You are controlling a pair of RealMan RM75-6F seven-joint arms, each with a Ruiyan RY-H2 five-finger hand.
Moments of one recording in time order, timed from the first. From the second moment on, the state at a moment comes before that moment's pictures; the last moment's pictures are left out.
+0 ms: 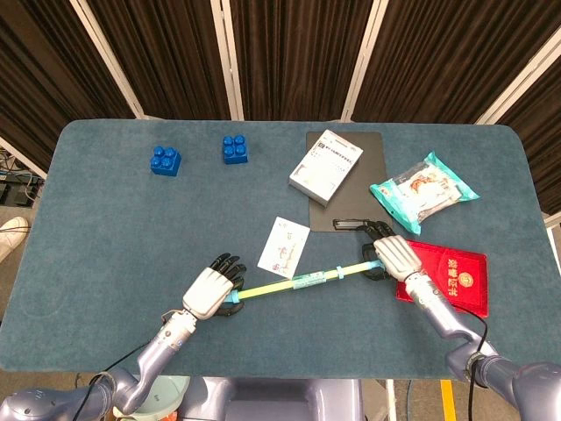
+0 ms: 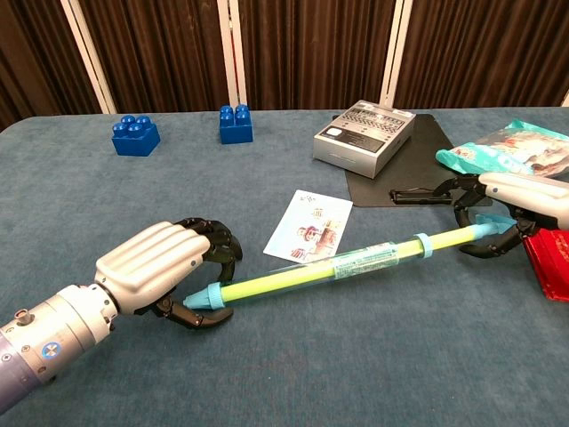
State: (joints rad) left arm -0.56 -1.97 0.02 -0.93 1.61 1.20 0.10; right arm 0.62 -1.66 0.00 -0.82 -1.56 0.99 0.48
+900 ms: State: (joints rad) left arm -0.50 -1.85 0.02 -1.07 1.65 1.36 0.17; right arm 0.60 -1.48 0.10 -1.02 -1.44 1.02 0.37
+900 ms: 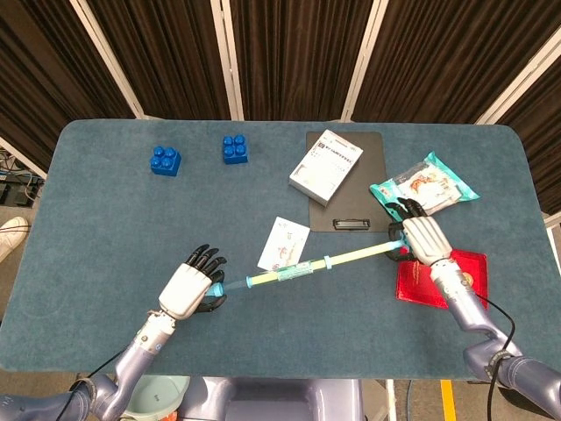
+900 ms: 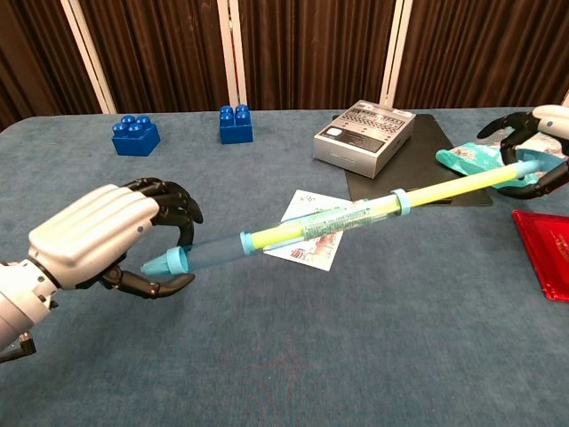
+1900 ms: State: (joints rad) left arm -0.45 -1.78 0.02 -1.10 1.69 1.45 0.12; right arm 0.66 -1.50 0.21 -0.80 -1.28 0.87 0.31
